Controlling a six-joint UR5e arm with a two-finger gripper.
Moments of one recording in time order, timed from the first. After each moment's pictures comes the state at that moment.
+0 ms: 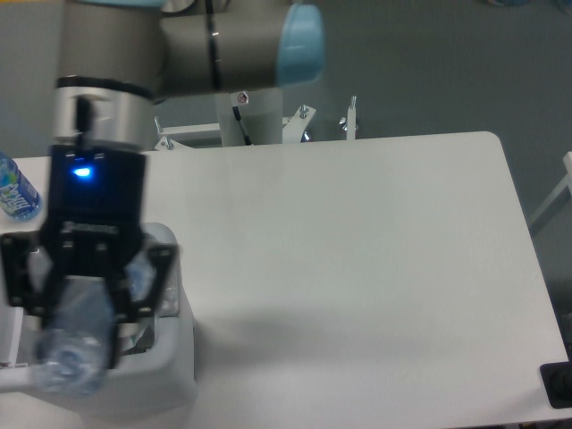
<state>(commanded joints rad) 2.03 -1.97 -1.17 -0.55 1.37 0.05</state>
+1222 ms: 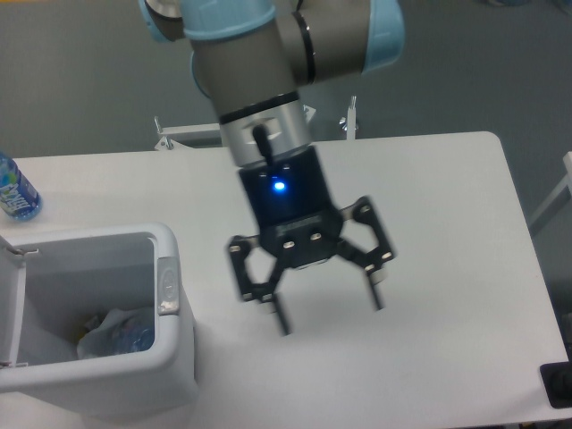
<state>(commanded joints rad) 2.31 -1.88 -1.26 -0.88 1.81 0.57</state>
